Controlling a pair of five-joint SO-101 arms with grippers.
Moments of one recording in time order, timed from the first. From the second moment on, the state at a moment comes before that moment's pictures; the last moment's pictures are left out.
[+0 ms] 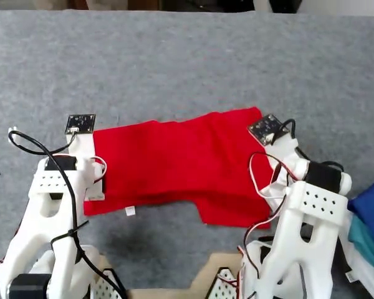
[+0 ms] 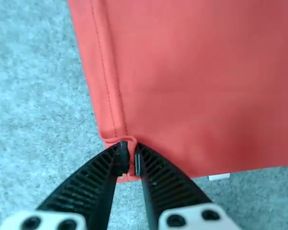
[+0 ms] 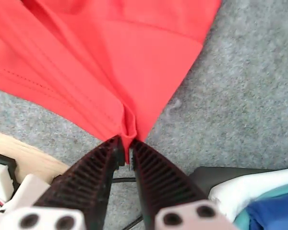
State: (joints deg) left arm -5.1 -31.6 57.6 61.3 -8.7; right arm 17.6 -43.5 48.7 83.6 39.3
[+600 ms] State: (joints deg) left arm -5.1 -31.6 57.1 68.4 -8.7; right arm 17.0 -43.5 40.2 87.4 39.4
